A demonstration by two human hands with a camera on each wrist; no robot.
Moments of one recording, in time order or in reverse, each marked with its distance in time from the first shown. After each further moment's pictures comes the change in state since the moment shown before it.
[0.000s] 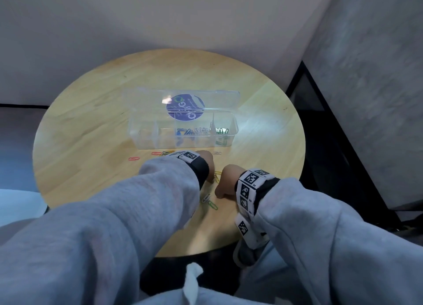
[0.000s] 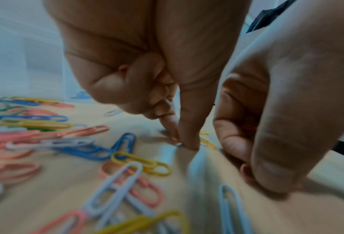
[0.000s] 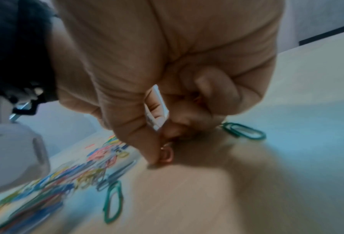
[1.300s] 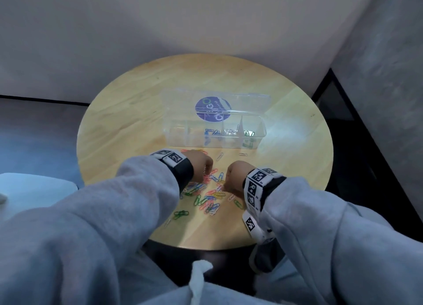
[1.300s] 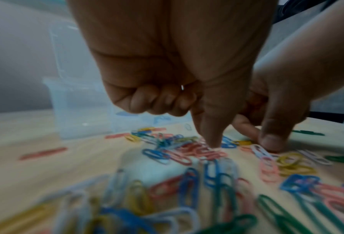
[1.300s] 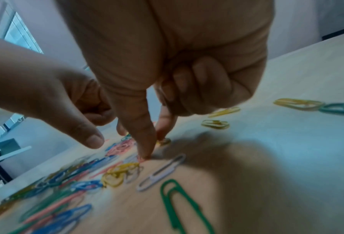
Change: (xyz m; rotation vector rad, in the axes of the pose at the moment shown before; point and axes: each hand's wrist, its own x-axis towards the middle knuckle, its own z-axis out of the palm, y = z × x) left_hand -0.039 -0.090 0.011 -0.041 0.154 0.189; right_hand 0.022 -0.034 0.014 0.022 0.077 -0.084
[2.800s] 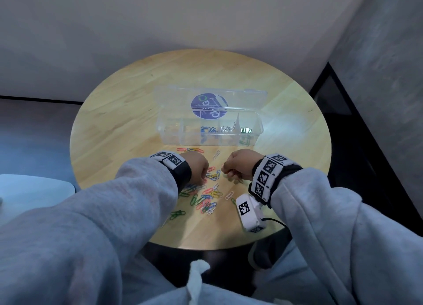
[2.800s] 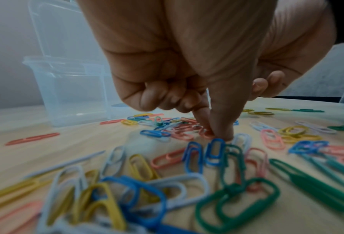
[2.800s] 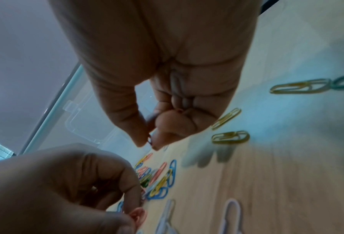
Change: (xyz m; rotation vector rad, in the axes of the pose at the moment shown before) left_hand 0.011 0.004 0.008 0.079 -0.030 0.028; right_hand -0.009 0.011 -0.034 0.819 -0.217 -0.035
